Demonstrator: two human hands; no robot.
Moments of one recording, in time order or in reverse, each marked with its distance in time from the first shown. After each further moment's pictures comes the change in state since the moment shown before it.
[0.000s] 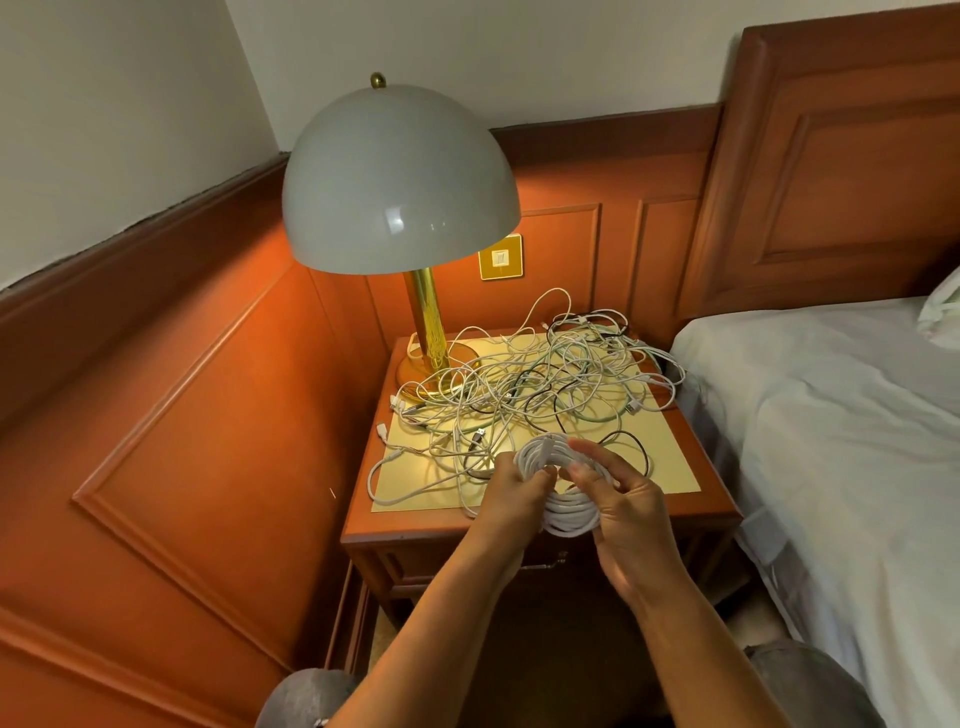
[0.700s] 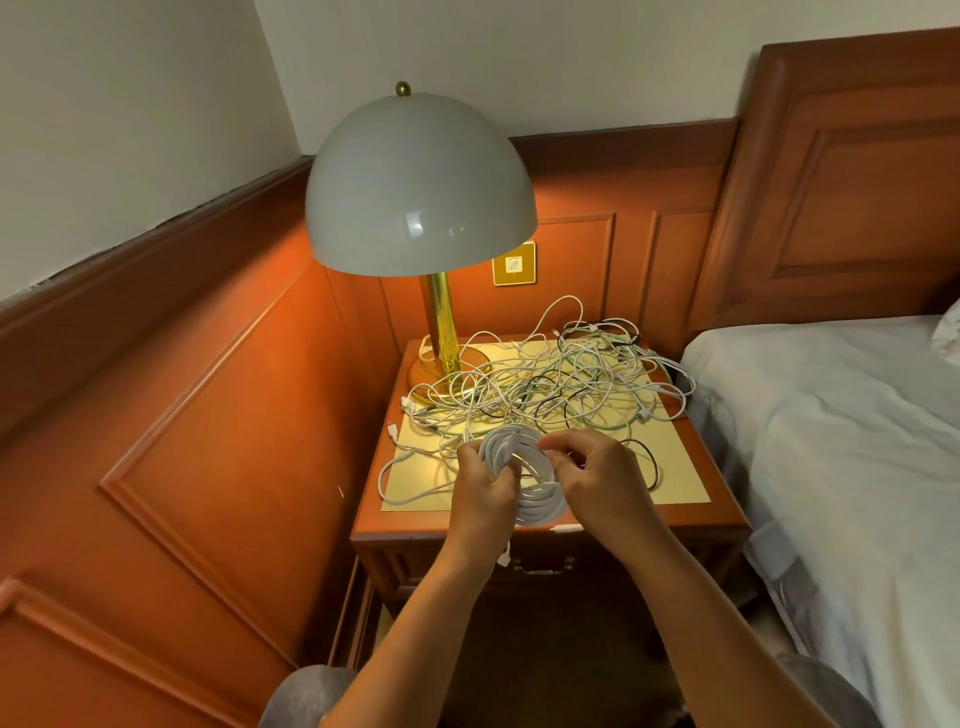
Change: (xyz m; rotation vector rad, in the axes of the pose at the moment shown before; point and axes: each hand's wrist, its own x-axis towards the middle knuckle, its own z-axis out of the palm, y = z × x) left_hand -0.008 0.006 -0.030 0.099 0.220 0.260; right_hand 0.015 -0.023 0.033 -1.040 -0.075 -0.411
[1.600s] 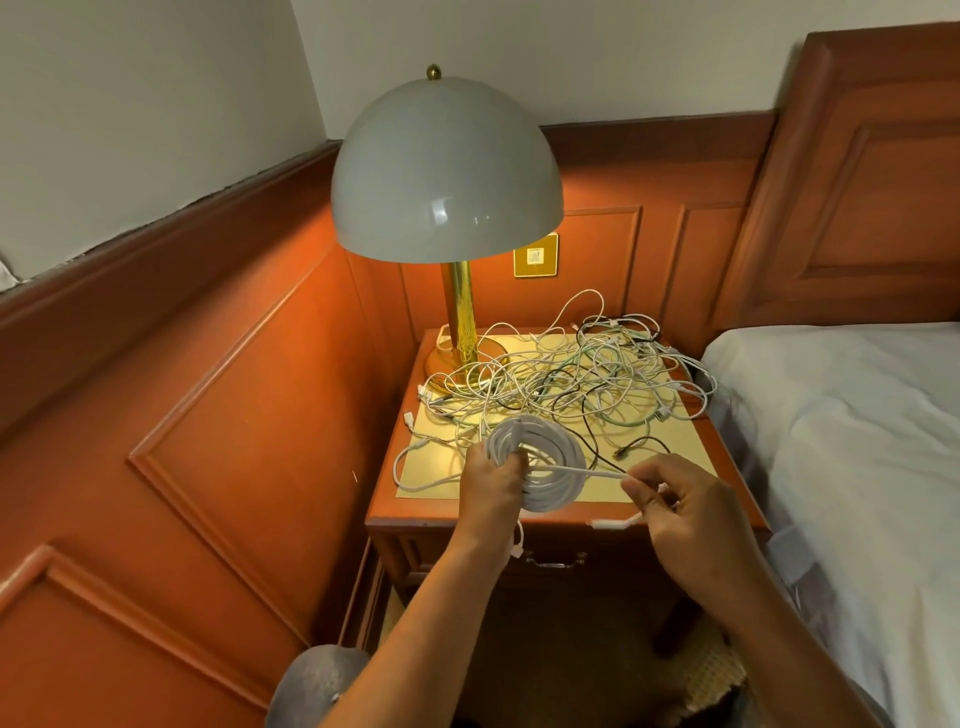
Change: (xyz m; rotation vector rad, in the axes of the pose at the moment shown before) left_hand 0.004 -0.004 -0.006 -0.203 0.072 -0.190; right_hand -0.040 0.014 -0.042 -0.096 -0.005 0.000
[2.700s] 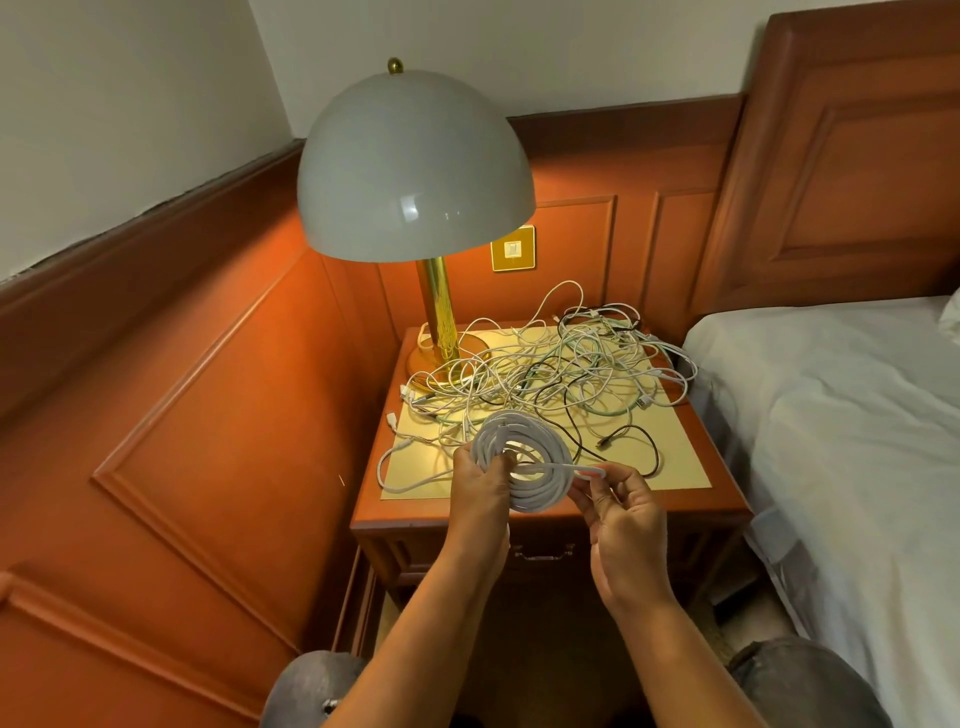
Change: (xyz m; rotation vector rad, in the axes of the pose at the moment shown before) left_hand -0.010 -0.007 0.012 -0.145 -0.009 -0.006; right_hand -0.001 0.019 0.072 1.113 0.263 0.488
